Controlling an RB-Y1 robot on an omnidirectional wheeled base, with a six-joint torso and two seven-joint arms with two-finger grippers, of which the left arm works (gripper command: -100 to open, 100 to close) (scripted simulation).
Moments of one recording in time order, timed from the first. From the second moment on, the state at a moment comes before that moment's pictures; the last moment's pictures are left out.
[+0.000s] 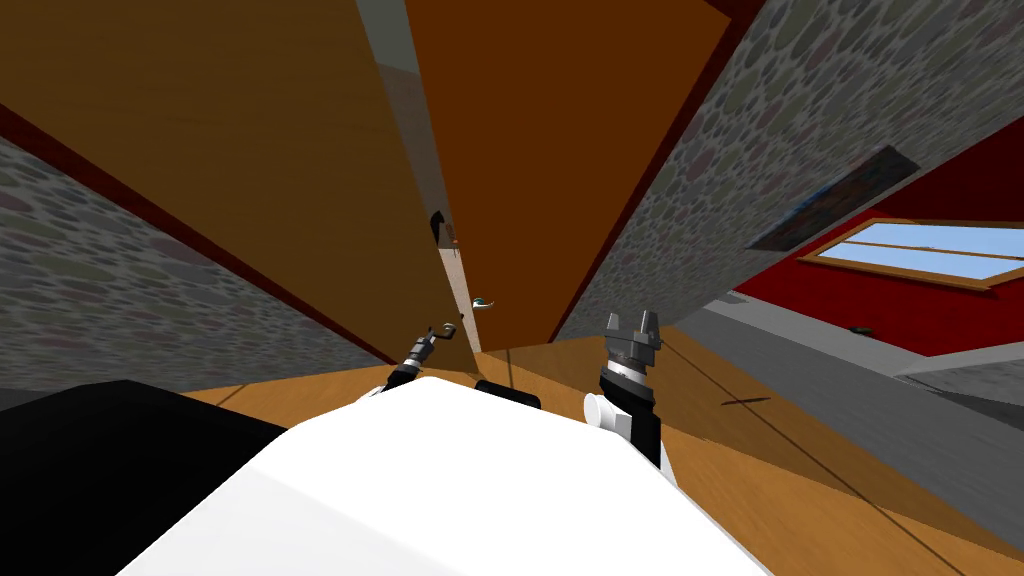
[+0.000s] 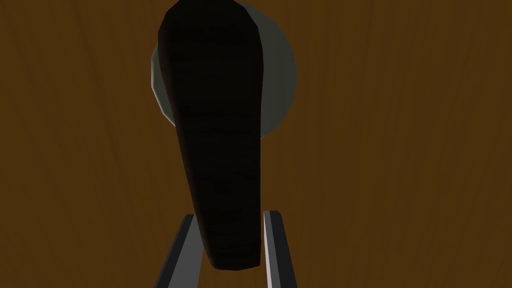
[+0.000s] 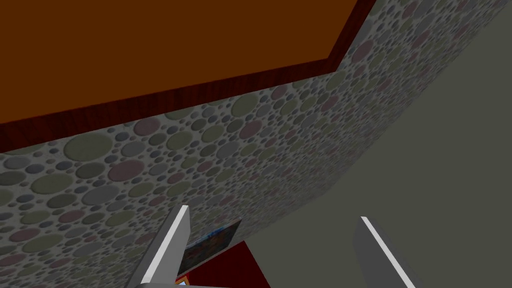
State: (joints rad) arm 0.19 0.43 0.02 -0.69 0.13 -1.01 0.35
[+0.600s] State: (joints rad) arm 0.25 0.46 -0.02 -0.69 0.11 -1.11 0.39
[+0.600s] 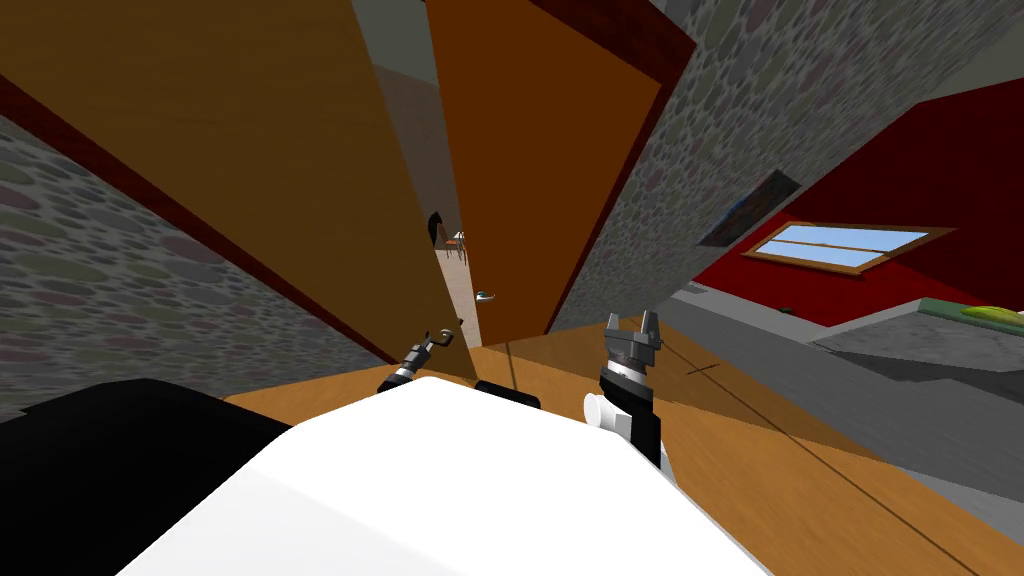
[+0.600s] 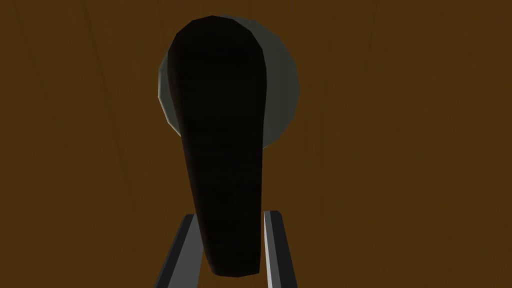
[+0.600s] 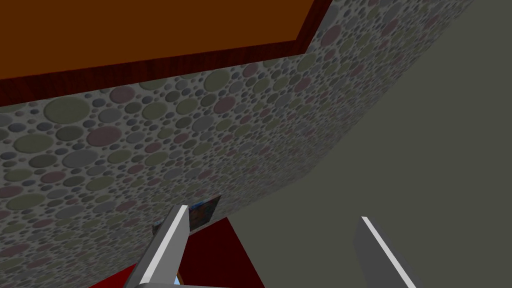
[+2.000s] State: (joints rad) arm 0.24 0.49 -0.06 -0.59 0.10 -1.21 0.42
